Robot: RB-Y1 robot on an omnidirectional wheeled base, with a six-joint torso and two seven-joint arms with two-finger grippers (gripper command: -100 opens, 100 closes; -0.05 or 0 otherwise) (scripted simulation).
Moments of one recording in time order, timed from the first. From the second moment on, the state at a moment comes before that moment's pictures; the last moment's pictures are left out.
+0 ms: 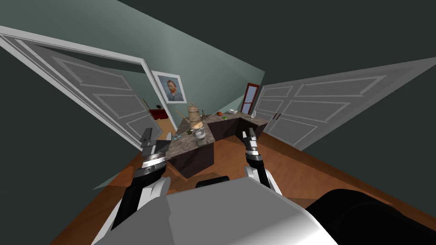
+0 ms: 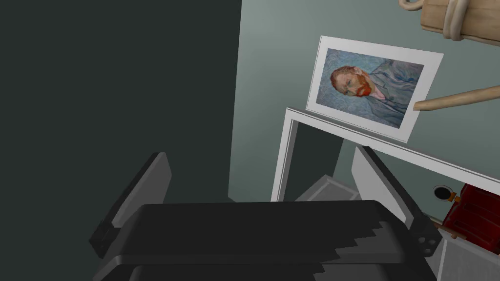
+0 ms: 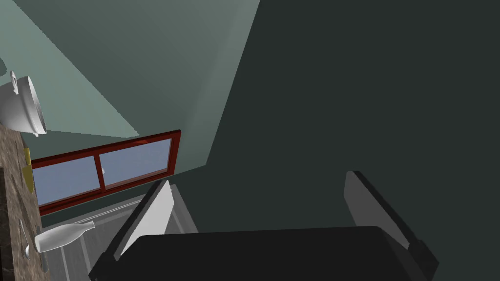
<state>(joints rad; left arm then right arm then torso) 0.50 0.02 0.03 -2.31 0.03 -0.41 0.12 0.55 0.03 -0.07 -2.21 0.11 -0.54 -0.08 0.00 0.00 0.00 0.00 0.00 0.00</state>
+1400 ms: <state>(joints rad) 0.48 0.14 0.10 -2.32 0.06 -0.08 0.15 0.55 0.03 -0.07 -2.21 0.11 -0.54 -0.08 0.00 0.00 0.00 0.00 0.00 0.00</state>
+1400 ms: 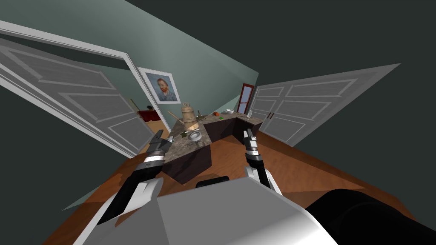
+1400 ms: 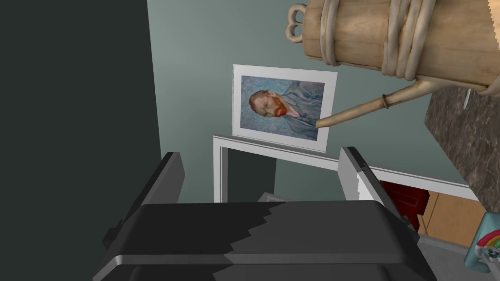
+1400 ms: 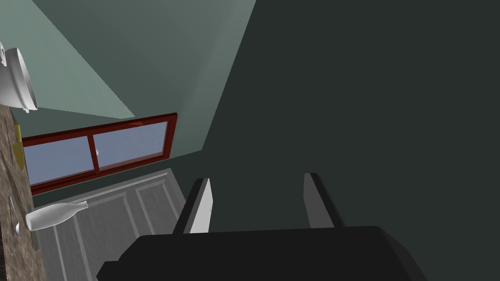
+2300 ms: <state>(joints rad) 0.46 0.14 0.14 -2.34 0.08 0.15 0.18 0.55 0.03 -0.07 -2.21 0.11 -0.54 -0.08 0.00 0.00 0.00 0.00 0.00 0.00</state>
